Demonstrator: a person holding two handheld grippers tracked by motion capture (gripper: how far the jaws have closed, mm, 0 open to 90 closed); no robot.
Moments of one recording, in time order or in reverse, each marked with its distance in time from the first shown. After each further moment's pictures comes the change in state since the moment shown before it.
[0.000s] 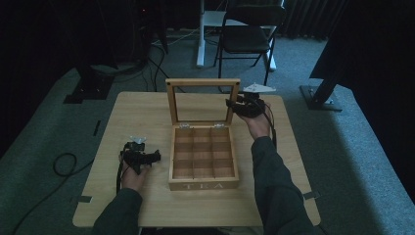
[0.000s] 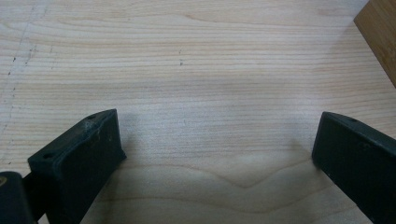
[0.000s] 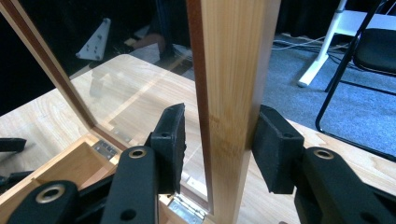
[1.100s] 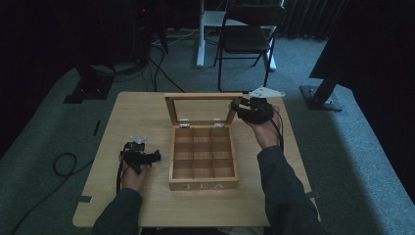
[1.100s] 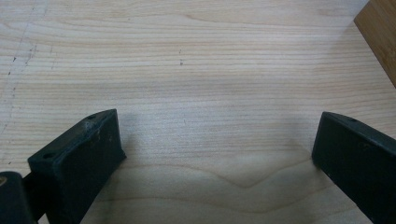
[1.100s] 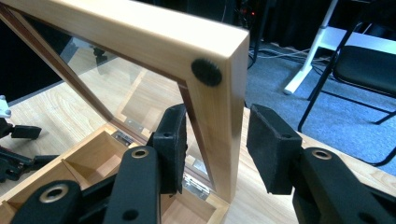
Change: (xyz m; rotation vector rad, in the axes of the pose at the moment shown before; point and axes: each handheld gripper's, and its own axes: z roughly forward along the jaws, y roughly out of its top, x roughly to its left) left arm 0.000 0.000 0.000 0.001 -0.001 -0.002; right arm 0.029 0.010 -0.052 -0.010 -0.049 -0.064
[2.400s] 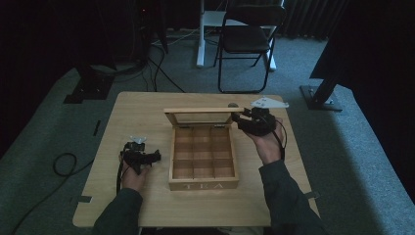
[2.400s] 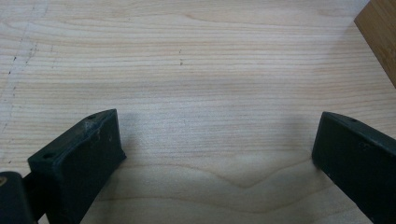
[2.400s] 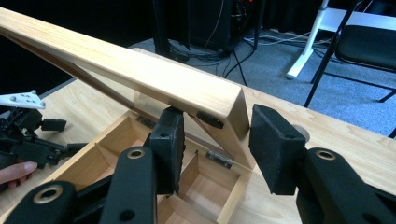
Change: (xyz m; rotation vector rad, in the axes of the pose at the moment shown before) left arm -0.001 0.000 0.000 -0.002 0.003 -0.005; right arm 0.029 -0.011 -0.032 0.033 -0.010 0.066
